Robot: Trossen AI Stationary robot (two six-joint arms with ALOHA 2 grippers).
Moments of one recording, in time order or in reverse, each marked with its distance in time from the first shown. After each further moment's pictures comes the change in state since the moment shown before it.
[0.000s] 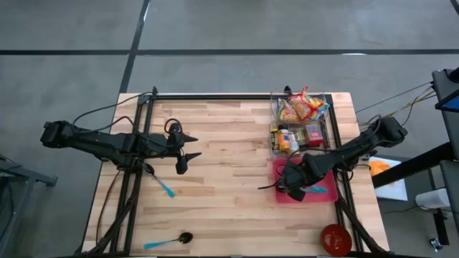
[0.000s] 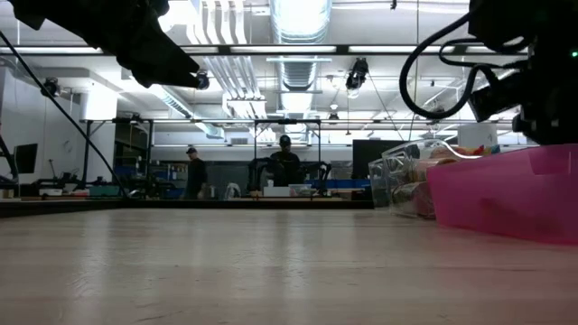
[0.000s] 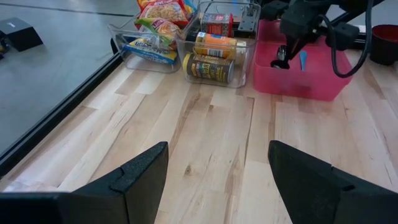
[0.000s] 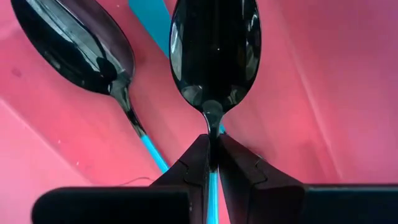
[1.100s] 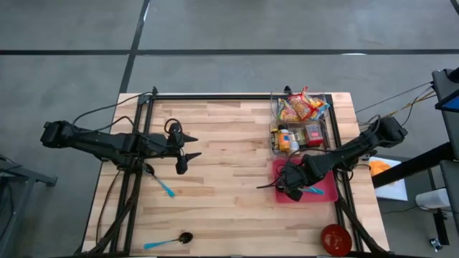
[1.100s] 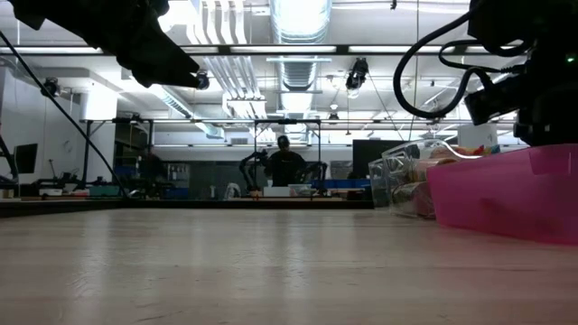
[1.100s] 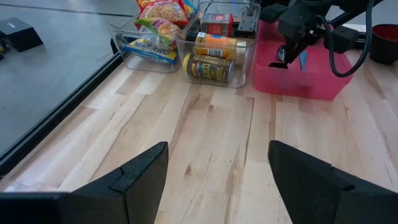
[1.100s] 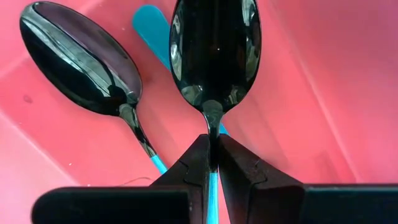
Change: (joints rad) left arm 0.000 0.000 0.000 0.000 0.000 0.003; right arm 0.000 0.001 -0.023 0.067 0.022 0.062
